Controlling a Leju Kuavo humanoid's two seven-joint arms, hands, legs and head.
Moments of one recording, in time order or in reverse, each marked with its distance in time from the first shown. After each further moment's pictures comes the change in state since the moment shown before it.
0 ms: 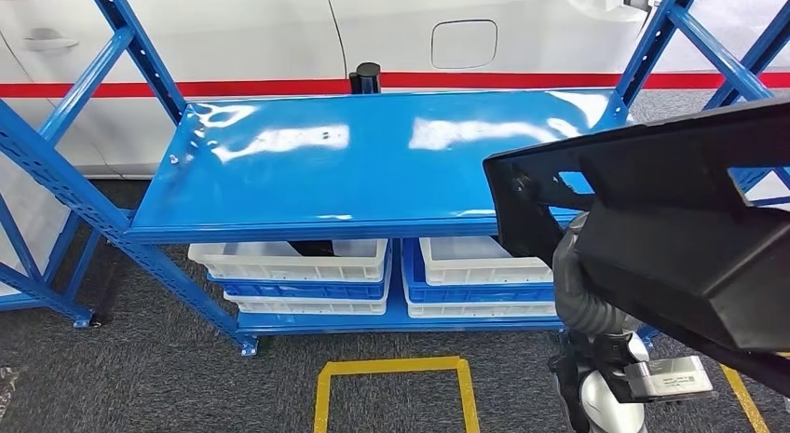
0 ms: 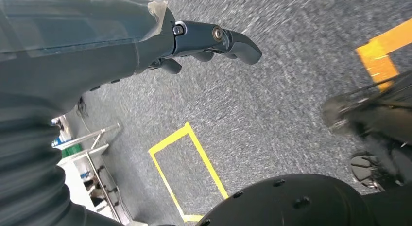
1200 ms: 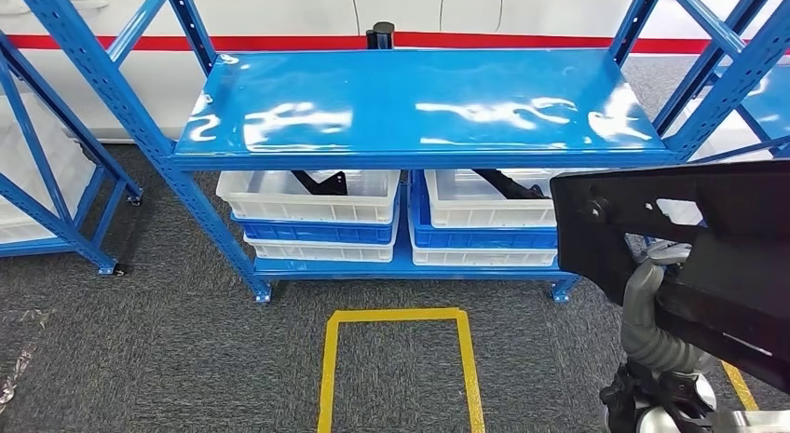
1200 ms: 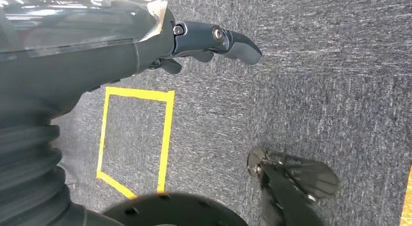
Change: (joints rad) left arm 0.068 -0.174 0.247 0.019 0.204 0.615 -0.227; right arm 0.145 -0.074 -0.141 -0.121 -0.108 -0.001 -0.033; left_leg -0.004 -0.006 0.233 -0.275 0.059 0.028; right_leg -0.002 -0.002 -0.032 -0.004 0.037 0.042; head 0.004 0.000
